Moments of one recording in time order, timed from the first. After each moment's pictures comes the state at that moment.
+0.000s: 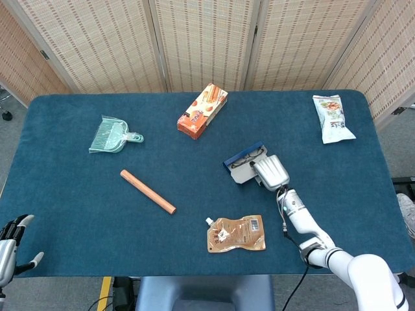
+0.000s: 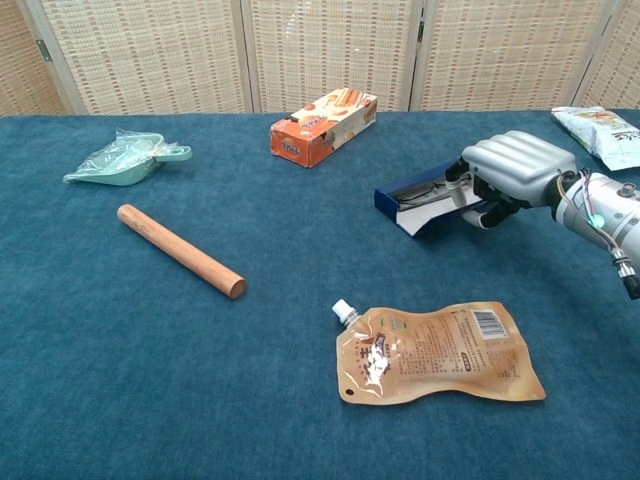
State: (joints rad) left arm 0.01 -1.17 -0.01 -1.53 1.46 1.49 0.02; right arm 0.75 -1.83 0.13 -0.68 -1.47 1.01 -0.04
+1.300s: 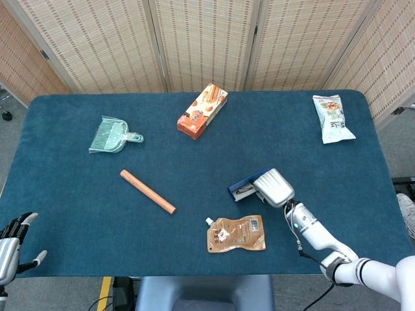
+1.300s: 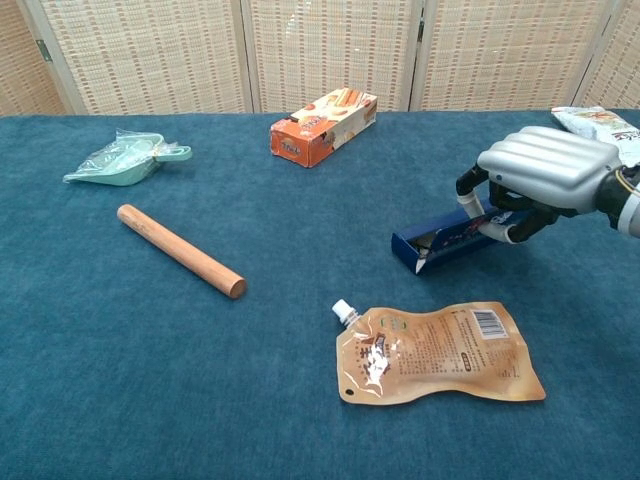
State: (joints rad) left arm 0.00 -1.16 0.00 -1.55 1.48 1.50 0.02; right arm 0.68 -1.53 0.05 -1.19 -1.53 1.05 -0.23
